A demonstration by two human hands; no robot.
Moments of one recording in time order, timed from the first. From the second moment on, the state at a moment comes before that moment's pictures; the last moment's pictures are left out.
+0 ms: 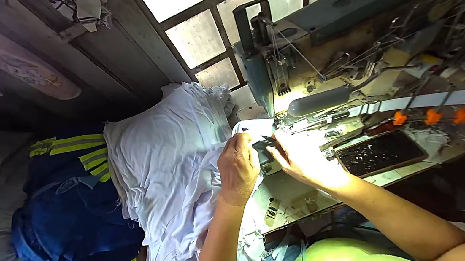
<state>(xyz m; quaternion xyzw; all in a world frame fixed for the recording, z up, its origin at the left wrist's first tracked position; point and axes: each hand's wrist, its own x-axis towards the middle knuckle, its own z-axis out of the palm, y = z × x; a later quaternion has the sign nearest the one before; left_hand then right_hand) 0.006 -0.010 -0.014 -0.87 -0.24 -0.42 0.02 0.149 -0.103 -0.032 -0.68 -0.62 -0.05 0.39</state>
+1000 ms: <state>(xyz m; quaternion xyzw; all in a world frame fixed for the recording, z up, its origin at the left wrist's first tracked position) -0.104 -0.021 0.007 -0.85 -0.30 -0.32 -0.27 0.175 -0.151 -0.151 -0.59 -0.71 -0.12 0.38</state>
